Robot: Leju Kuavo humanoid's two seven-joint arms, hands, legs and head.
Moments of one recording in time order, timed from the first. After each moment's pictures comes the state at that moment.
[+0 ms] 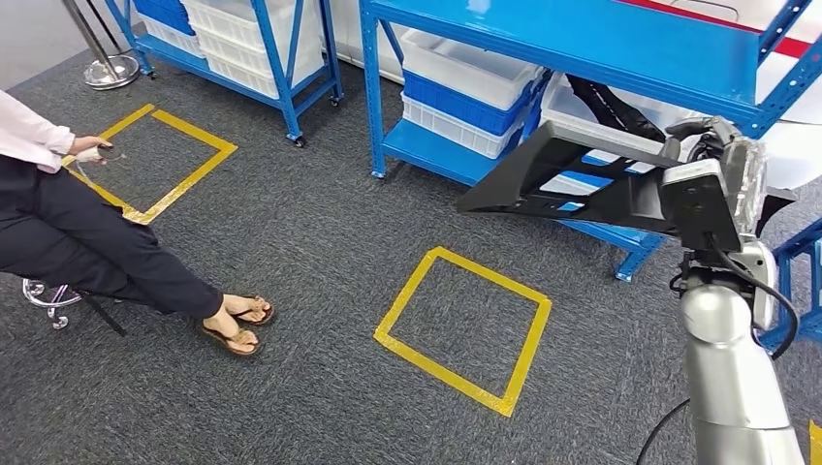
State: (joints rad) left arm -0.07 0.01 0.76 -0.22 -0.09 0.23 -0.54; right arm -0.48 -0.26 0.08 -1.59 0.51 -0.15 -0.07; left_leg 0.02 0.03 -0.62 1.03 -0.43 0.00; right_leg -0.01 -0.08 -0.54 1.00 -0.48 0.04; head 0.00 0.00
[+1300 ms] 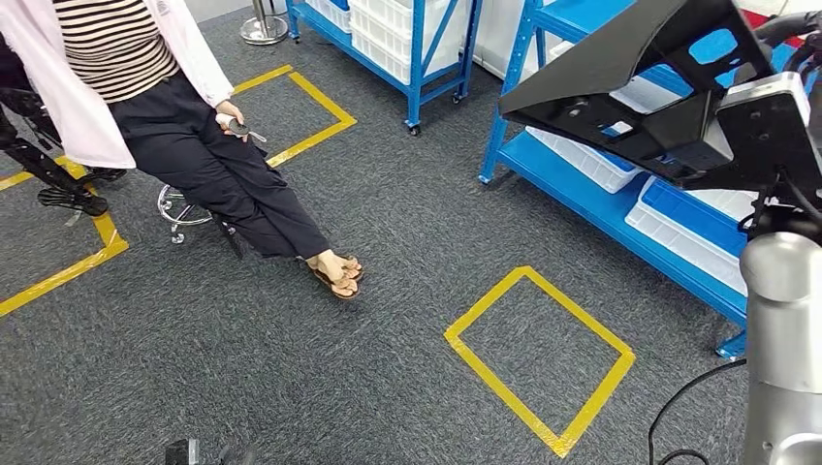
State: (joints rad) left arm -0.17 -0.16 0.68 -0.23 -0.24 -0.08 -0.50; right arm -0.69 -0.37 0.13 -1.65 0.65 -0.14 0.05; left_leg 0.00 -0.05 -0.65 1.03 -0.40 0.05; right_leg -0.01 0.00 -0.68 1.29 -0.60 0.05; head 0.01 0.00
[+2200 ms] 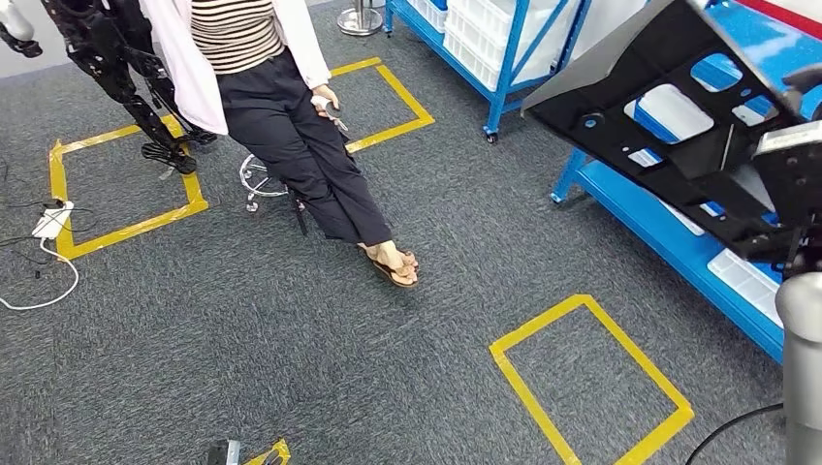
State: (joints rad) left arm -0.16 -0.22 0.58 -0.22 -0.25 -0.20 -0.43; right arm -0.51 -0.49 0.03 -1.73 0.57 -0.14 0.03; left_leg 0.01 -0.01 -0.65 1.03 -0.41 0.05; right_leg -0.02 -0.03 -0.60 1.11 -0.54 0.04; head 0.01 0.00
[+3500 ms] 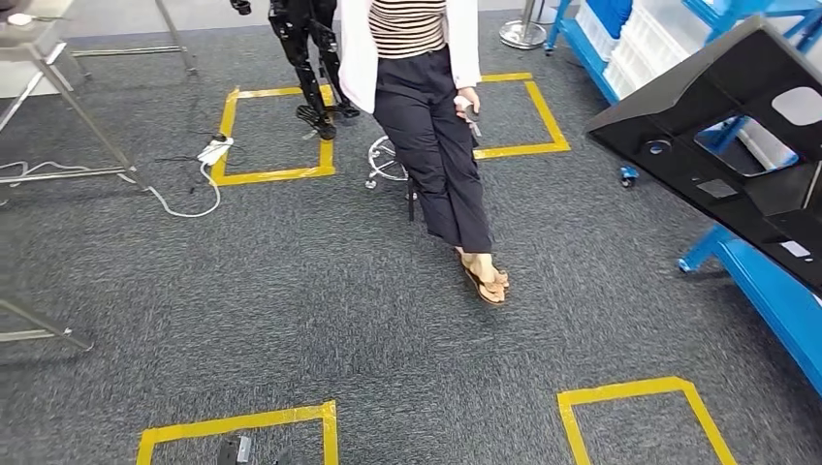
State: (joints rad) left arm -0.16 -0.23 0.55 -0.22 -0.30 -0.19 -0.42; right arm -0.33 -0.60 -0.14 -1.89 0.55 -0.08 0.04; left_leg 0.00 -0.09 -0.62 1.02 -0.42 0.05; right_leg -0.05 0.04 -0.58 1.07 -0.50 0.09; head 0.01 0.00
